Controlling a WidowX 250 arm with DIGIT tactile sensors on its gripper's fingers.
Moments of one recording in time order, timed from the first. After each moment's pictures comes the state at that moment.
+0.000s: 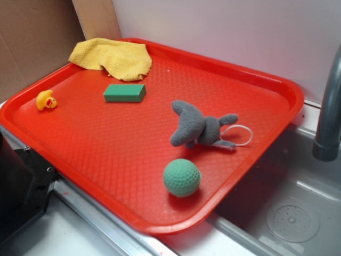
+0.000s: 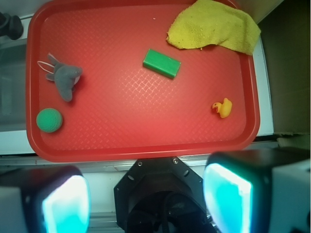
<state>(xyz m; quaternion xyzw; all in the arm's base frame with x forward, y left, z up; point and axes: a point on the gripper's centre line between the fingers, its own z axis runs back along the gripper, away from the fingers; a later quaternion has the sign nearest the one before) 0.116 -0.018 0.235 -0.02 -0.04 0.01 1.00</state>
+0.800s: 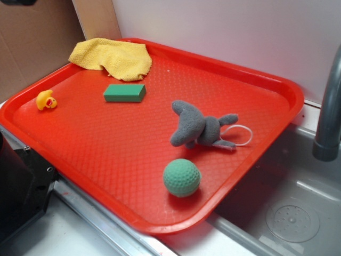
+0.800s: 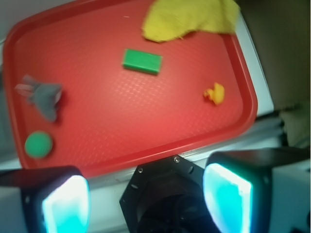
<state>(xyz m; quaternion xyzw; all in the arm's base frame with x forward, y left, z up) 0.121 0.004 0.215 -0.02 -0.05 0.17 0.98</state>
